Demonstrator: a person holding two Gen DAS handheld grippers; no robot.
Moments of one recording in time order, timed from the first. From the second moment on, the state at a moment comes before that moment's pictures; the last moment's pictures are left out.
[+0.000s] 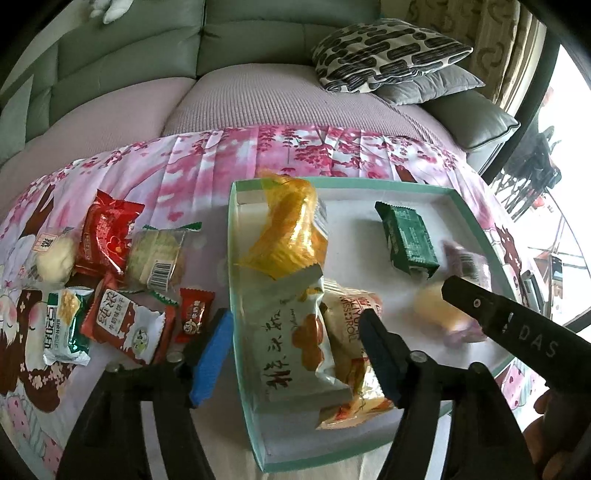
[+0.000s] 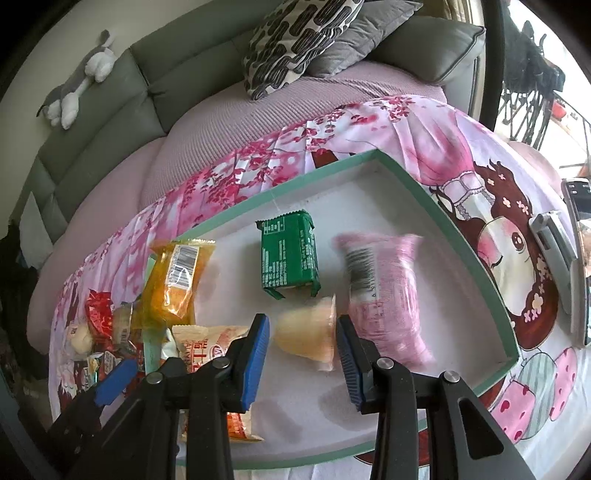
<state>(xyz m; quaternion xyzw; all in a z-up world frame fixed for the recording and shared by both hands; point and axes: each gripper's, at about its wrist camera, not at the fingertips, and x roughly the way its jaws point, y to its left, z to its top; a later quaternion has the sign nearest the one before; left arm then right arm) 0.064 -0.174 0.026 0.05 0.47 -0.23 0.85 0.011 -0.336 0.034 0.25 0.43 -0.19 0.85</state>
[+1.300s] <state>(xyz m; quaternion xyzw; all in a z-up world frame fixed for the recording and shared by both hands) 0.093 -0.054 0.044 -0.03 0.41 0.01 0.91 0.028 -0.308 0.041 0.20 0.44 -0.18 0.86</state>
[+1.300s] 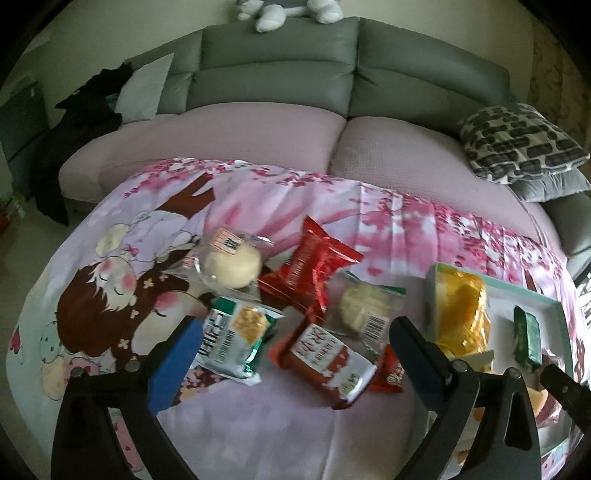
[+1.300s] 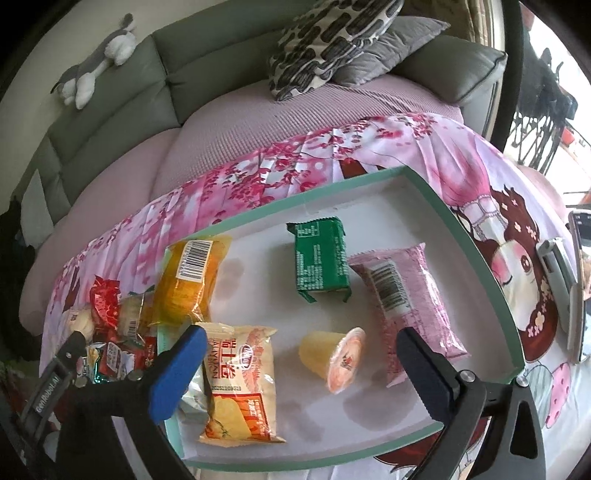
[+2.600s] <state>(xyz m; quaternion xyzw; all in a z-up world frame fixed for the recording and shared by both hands) 0.130 0.078 0.040 -0.10 0.43 0.07 0.89 0.106 -0.139 0.037 0.11 0.40 0.01 0.91</state>
